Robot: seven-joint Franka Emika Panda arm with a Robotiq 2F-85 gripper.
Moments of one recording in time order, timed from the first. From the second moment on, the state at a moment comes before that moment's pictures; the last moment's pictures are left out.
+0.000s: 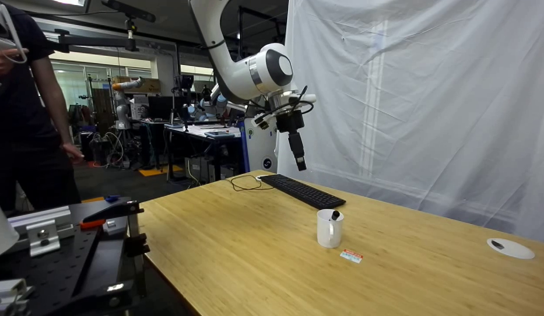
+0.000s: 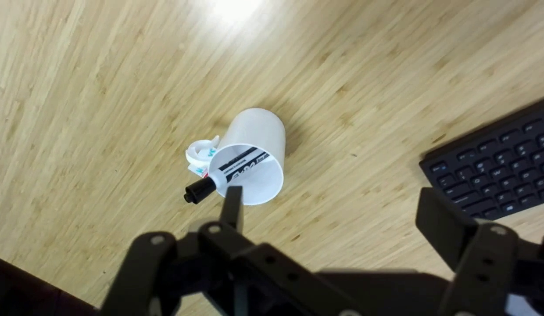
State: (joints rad) arm 0.32 0.60 -0.07 -1.96 -0.47 2.66 1.14
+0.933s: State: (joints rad) arm 0.31 0.47 0.00 -2.11 -0.30 2.62 0.49
